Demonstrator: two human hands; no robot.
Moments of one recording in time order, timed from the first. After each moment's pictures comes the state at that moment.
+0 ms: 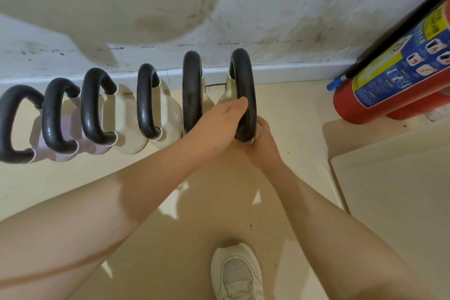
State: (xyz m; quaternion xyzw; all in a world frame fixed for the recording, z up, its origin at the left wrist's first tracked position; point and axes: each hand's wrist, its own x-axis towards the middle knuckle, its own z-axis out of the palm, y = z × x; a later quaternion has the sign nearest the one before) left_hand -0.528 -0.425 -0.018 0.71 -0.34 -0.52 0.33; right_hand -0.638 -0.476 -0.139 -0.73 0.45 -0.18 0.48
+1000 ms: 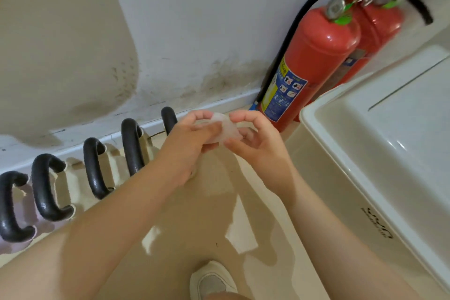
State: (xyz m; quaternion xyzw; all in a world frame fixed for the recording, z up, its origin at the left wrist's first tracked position) left_hand -0.584 -0.459 0.074 0.57 -0.31 -0.61 0.46; right_hand -0.726 -0.466 0.068 -0.55 0.41 -0.40 0.60
